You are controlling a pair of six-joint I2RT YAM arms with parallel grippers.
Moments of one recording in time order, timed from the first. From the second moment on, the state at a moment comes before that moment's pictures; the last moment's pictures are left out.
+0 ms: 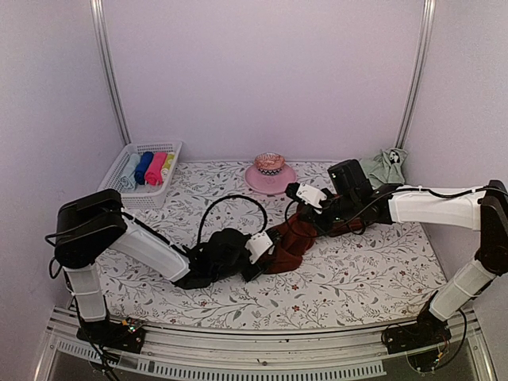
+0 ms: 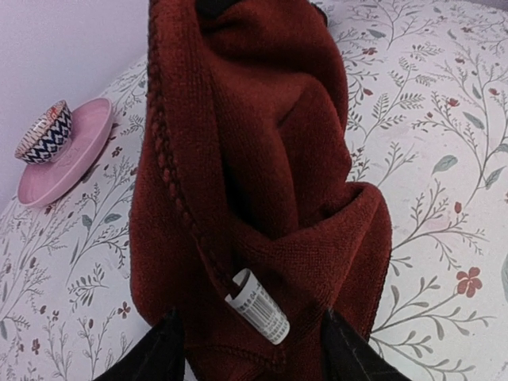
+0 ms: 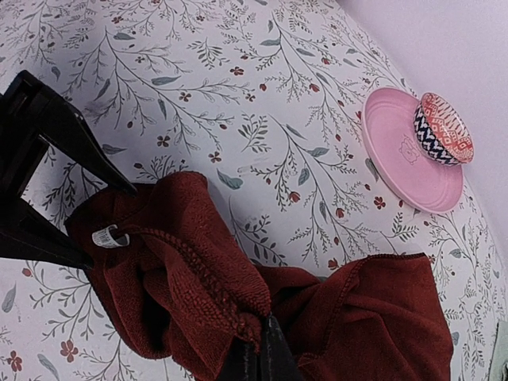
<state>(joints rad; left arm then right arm) -1.10 1.90 0.80 0.64 -0.27 0.21 0.70 1.55 1.01 -0.16 -0.17 -0.48</state>
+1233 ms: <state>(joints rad) -1.09 1.94 0.86 0.51 -0.30 0.16 0.69 1.56 1.01 -0.16 -0.17 -0.48</state>
